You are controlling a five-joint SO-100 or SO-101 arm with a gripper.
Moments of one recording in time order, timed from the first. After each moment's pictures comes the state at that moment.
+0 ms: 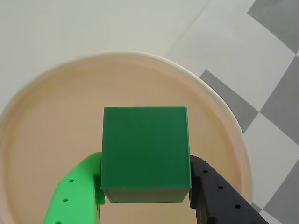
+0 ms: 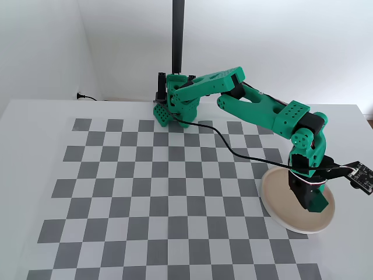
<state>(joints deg) -46.8 42.9 31.8 72.7 -82.1</state>
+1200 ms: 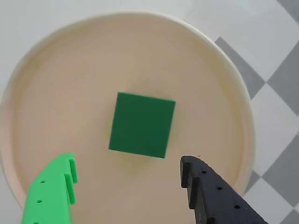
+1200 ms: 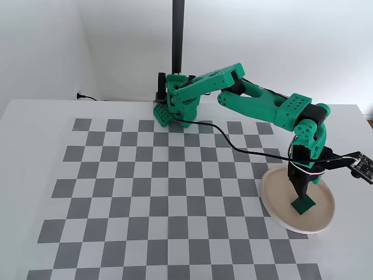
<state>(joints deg) -47.2 48.8 31.8 81.2 -84.7</state>
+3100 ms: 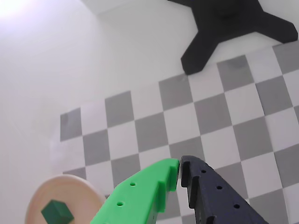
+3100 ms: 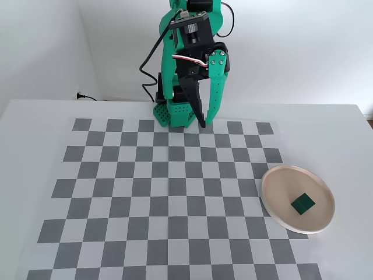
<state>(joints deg) -11.5 131.8 88.8 78.4 -60.5</state>
